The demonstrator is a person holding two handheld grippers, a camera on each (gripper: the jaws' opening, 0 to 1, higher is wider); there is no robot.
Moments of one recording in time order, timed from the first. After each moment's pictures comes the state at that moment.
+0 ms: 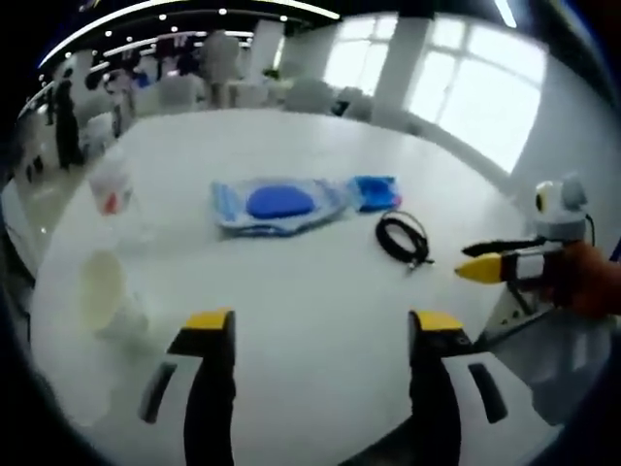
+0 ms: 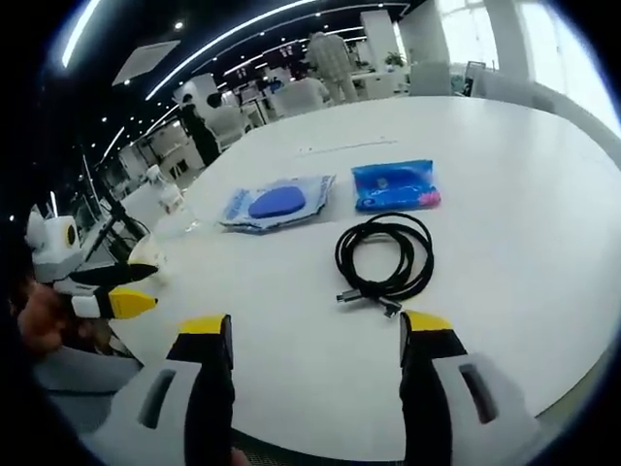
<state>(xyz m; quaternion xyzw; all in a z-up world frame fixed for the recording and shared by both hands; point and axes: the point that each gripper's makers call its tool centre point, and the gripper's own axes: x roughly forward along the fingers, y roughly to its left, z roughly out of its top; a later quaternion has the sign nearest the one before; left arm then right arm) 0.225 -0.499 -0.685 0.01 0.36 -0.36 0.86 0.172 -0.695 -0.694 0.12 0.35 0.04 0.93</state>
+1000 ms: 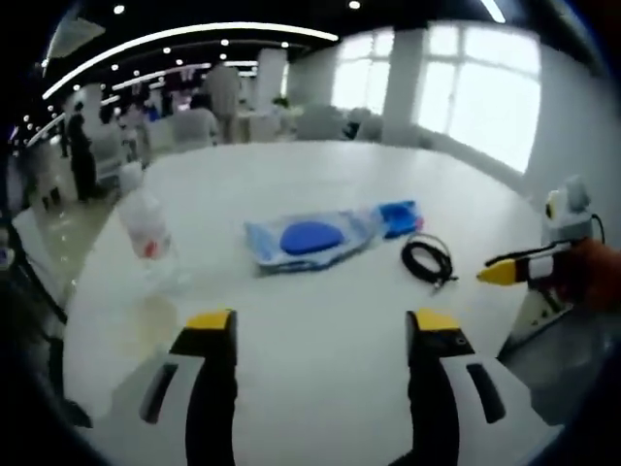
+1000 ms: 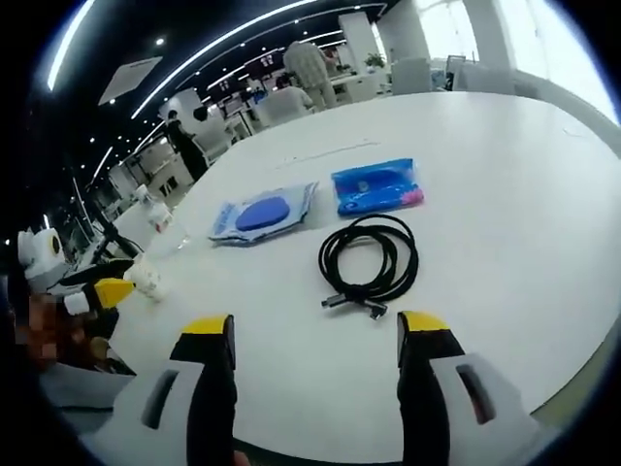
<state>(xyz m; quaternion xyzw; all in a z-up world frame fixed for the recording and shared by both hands) 0.259 -0.463 -0.646 0.08 0.27 -0.31 0.91 0.174 -0.709 -0.692 0.15 0.33 0.01 0.93</state>
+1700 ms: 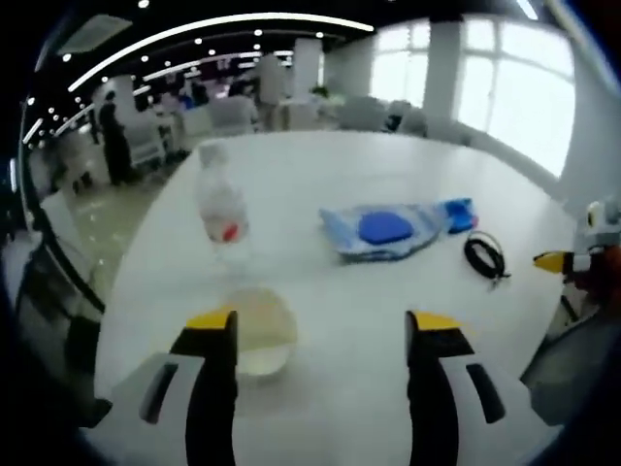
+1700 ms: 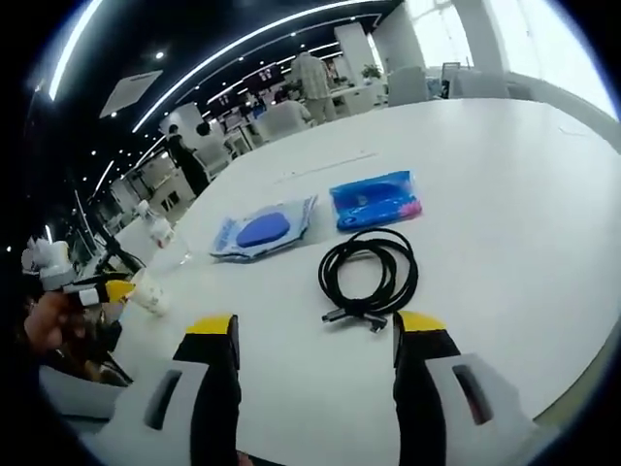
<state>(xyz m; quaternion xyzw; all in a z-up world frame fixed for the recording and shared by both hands) 0.302 -0.385 -0.665 0.05 0.31 -0.24 0.92 0.182 -0.714 -0.685 0.17 0.30 0.00 0.94</state>
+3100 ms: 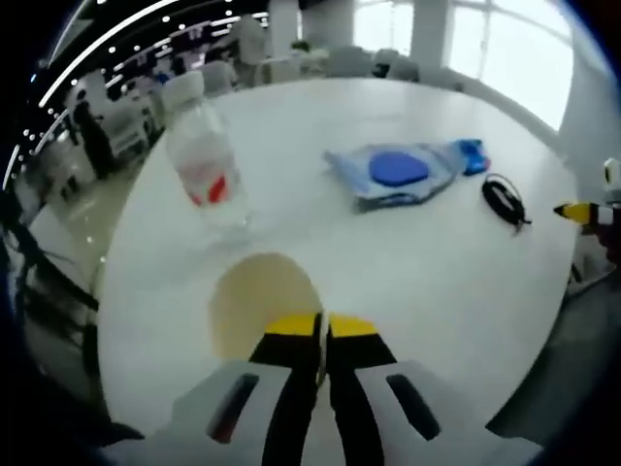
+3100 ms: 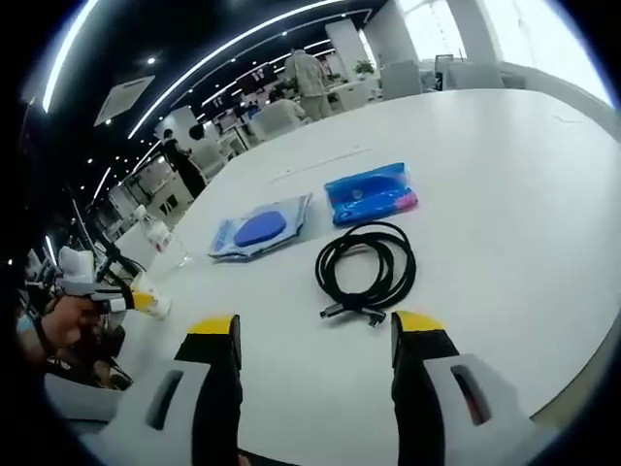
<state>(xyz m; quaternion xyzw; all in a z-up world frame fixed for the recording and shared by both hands) 0.316 -0.379 -0.716 0.12 0.39 -0.26 0.87 0.177 -0.715 -0.691 0.18 0.31 -0.01 0.93</state>
